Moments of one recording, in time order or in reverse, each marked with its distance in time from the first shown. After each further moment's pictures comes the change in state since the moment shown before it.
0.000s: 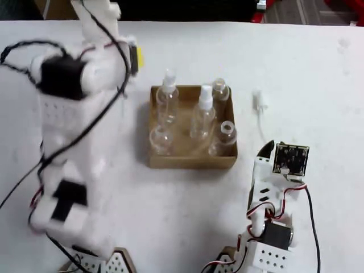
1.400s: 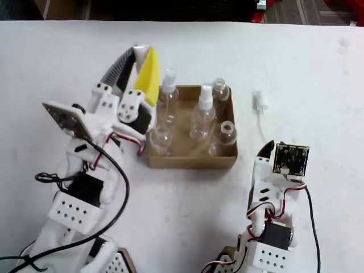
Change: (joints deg) left arm 8.4 -64.4 115.3 -110.2 0.0; right arm 0.0 0.0 0.0 0.0 0.0
